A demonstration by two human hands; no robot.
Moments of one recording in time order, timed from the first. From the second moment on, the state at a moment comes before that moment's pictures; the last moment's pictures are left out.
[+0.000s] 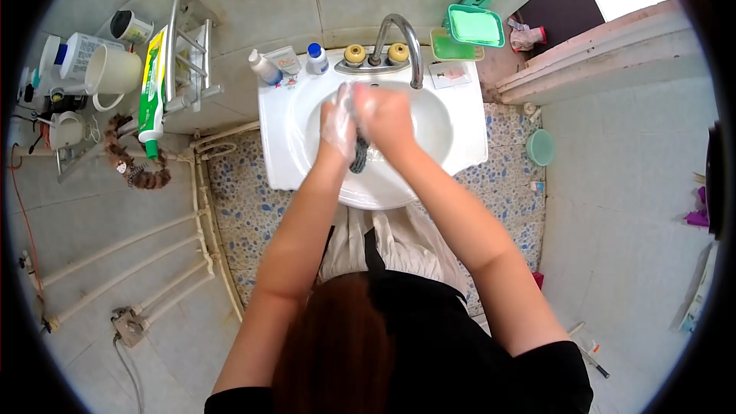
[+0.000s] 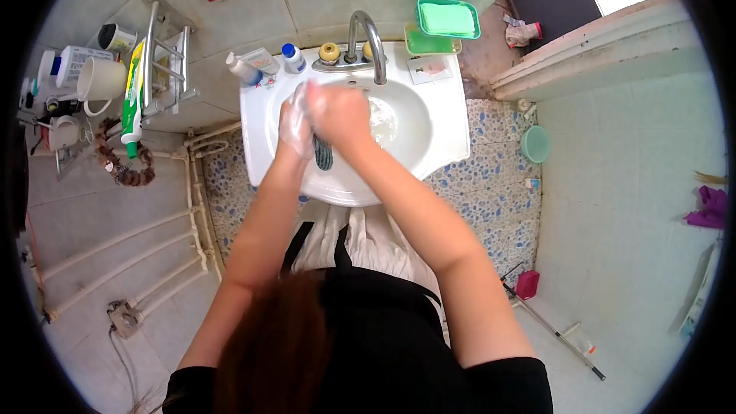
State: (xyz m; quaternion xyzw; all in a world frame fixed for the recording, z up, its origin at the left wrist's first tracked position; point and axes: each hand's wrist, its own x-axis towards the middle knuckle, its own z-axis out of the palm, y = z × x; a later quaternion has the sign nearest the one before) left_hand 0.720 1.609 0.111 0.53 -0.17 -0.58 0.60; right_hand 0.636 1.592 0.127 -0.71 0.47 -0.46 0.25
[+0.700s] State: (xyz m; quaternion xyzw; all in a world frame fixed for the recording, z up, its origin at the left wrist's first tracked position) left_hand 0.730 1.607 0.105 0.49 -0.28 -0.60 0.57; right_hand 0.639 1.606 0.145 -0.76 0.44 -0.46 0.15
